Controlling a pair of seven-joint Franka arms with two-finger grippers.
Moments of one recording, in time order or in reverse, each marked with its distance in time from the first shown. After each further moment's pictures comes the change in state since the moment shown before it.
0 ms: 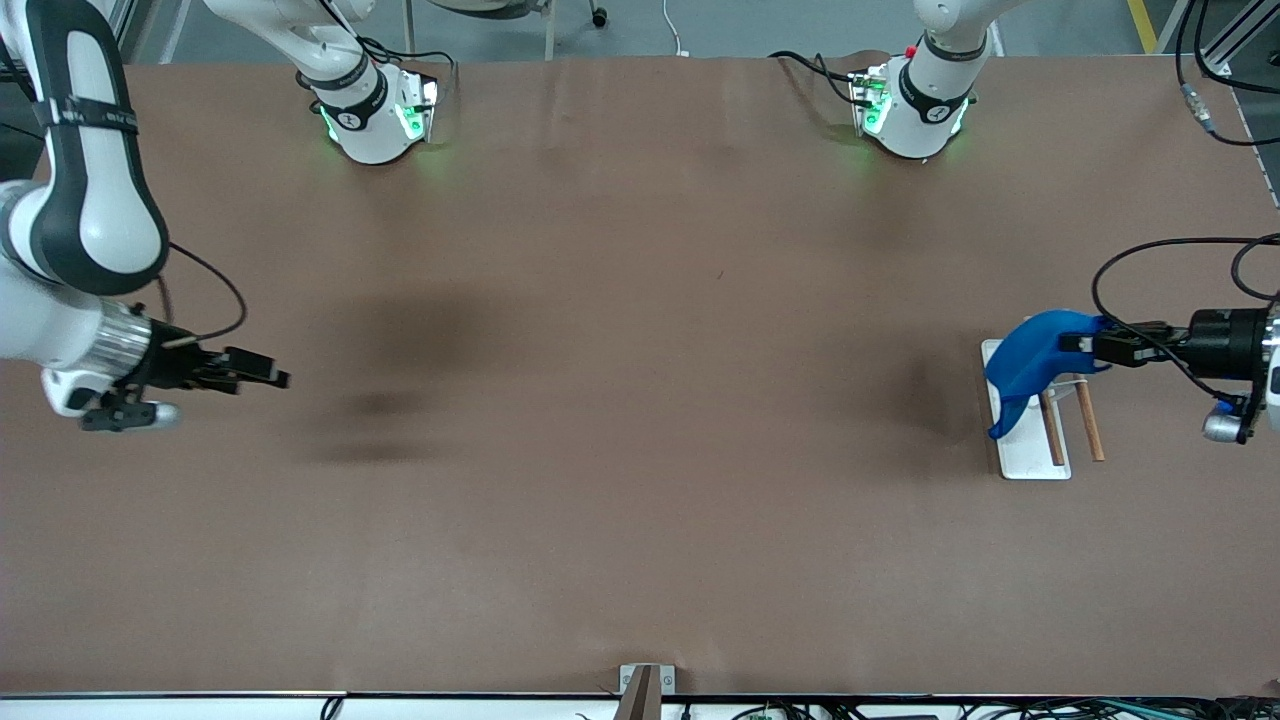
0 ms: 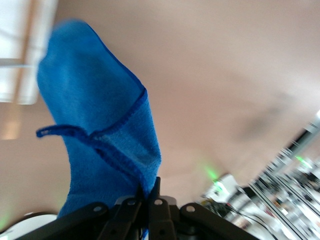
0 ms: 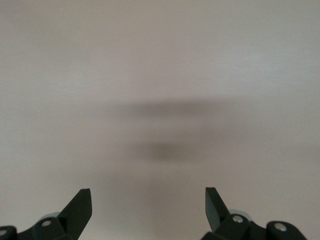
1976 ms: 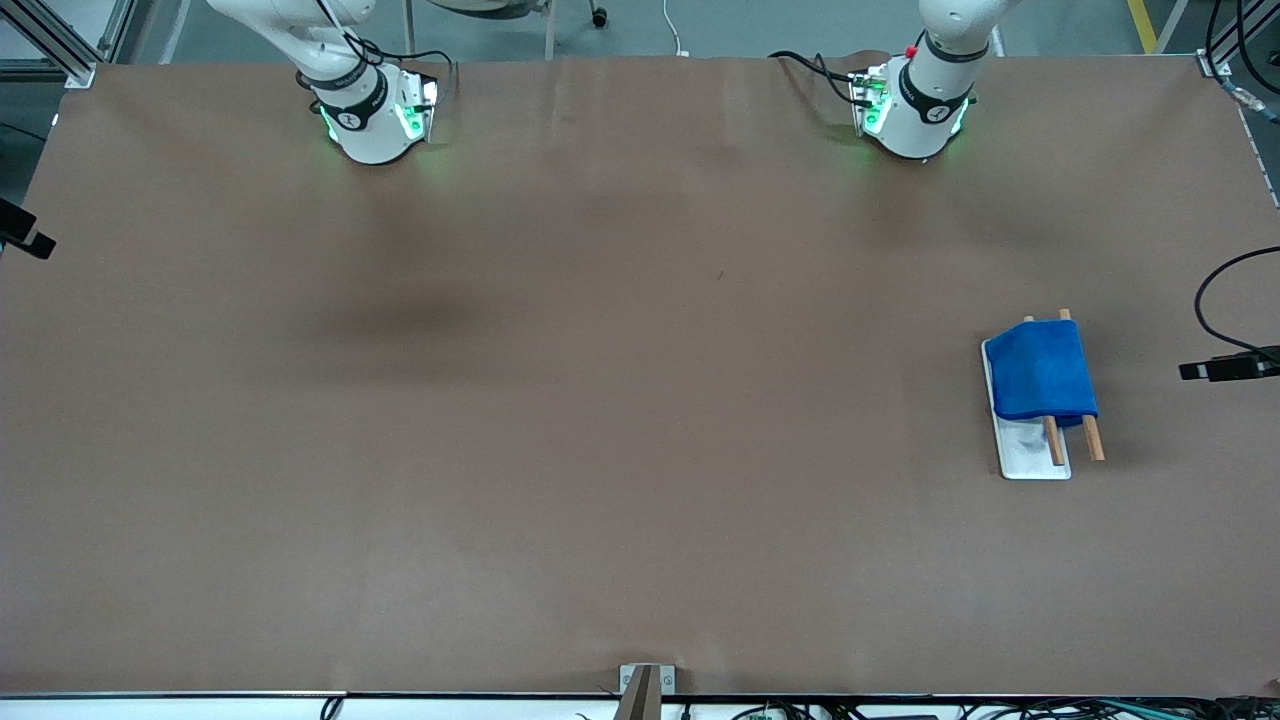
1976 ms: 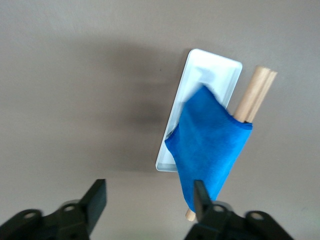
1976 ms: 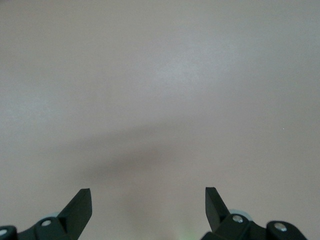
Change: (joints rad) left arm 0.153 0.097 -0.006 0.081 0.359 0.231 0.299; right arm -0.080 -0.214 0.026 0.369 -0.263 -0.520 0.229
